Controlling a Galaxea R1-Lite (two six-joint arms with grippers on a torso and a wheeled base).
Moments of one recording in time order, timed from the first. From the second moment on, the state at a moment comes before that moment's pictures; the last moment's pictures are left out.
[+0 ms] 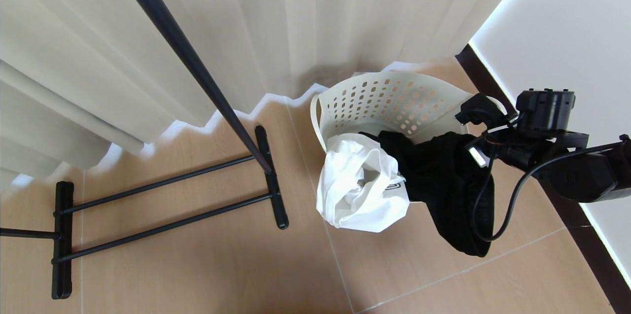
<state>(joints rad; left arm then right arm) 0.01 0.00 0.00 0.01 -0.02 0.00 0.10 1.92 -1.02 -0.58 -0.26 -0.61</state>
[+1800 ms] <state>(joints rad) 0.01 0.00 -0.01 0.02 -0.02 0.00 0.29 0.89 -0.49 -0.27 -0.21 -0.33</state>
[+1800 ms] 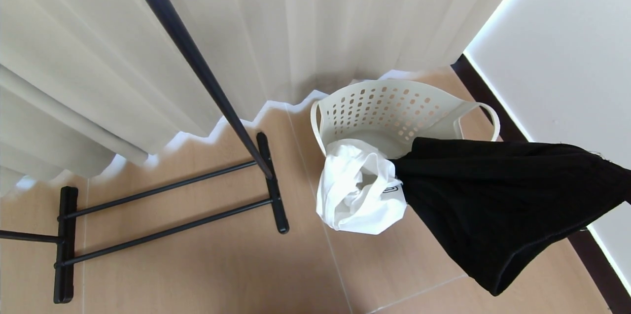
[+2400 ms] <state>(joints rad) 0.01 0.00 0.00 0.02 -0.02 0.00 0.29 0.94 -0.48 -0.27 -0.21 -0.32</state>
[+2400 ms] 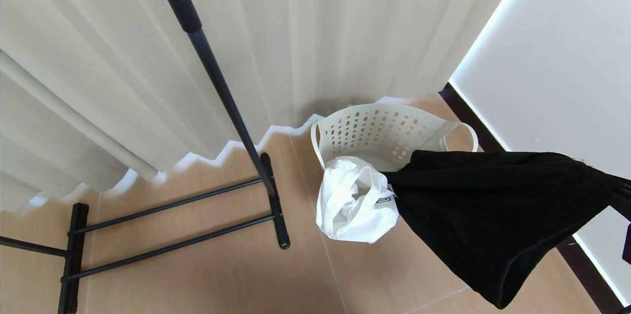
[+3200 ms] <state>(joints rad) 0.01 0.00 0.00 0.02 -0.02 0.00 0.29 0.95 -0.48 -0.27 -0.21 -0.32</state>
